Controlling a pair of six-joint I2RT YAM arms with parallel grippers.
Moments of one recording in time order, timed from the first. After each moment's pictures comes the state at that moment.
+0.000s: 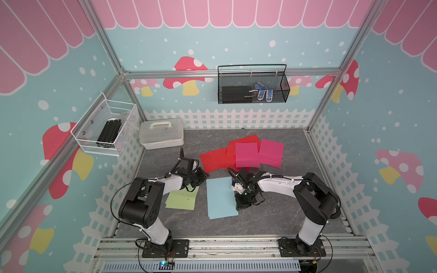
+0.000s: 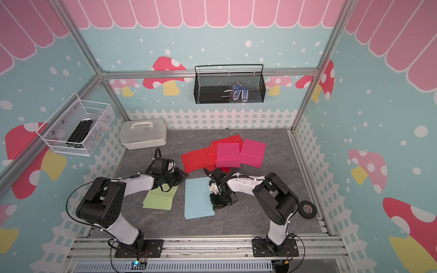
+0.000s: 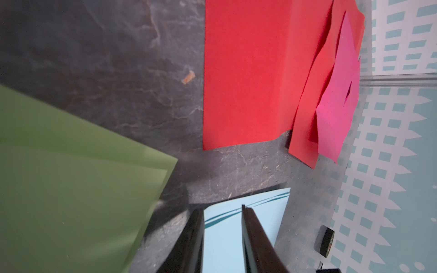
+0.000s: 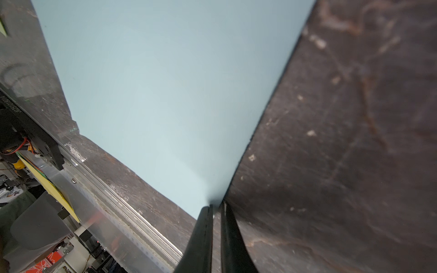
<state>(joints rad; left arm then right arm) -0.24 1.66 0.74 0.03 0.43 -0.86 0.77 1.78 1.02 -0.68 -0.46 0.37</state>
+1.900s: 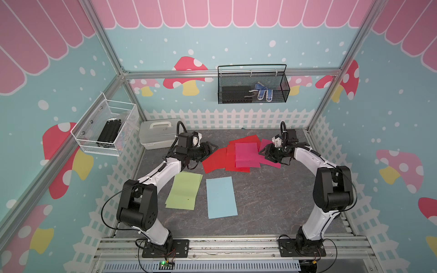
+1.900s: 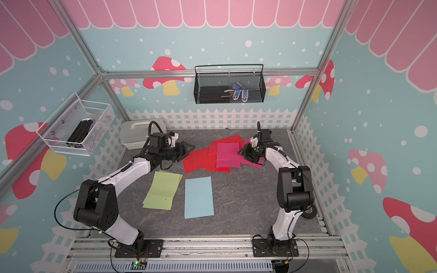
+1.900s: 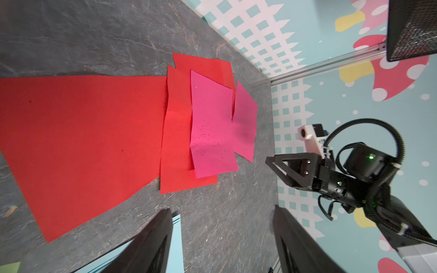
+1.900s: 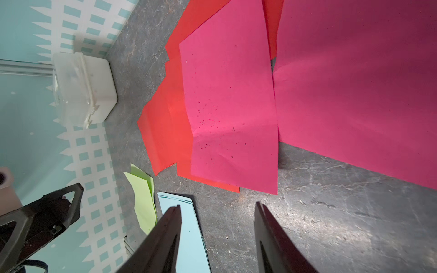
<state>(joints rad) -0.24 1.62 1.13 -0.08 0.59 -0.78 0.08 1.83 1.34 -0.52 -0.58 0.56</state>
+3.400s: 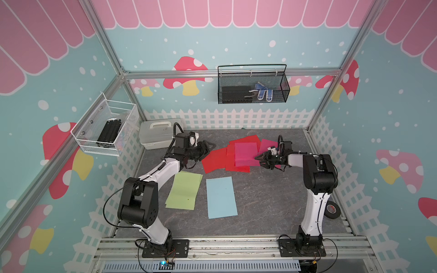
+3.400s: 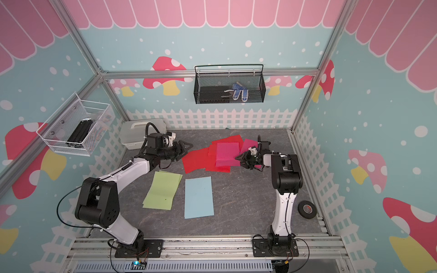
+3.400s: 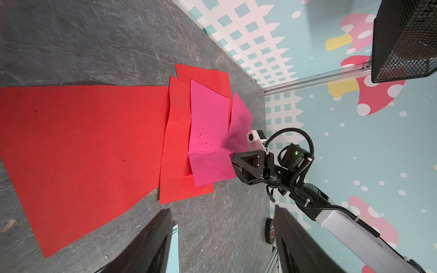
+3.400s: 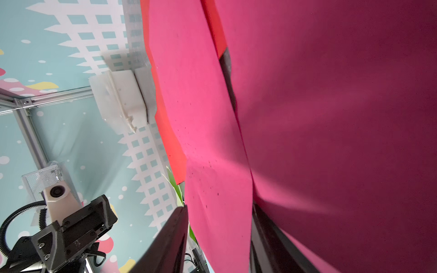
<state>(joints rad) -0.19 1.65 1.10 0.00 0.62 -0.83 0.02 2.13 1.25 -0.05 -0.90 0.84</state>
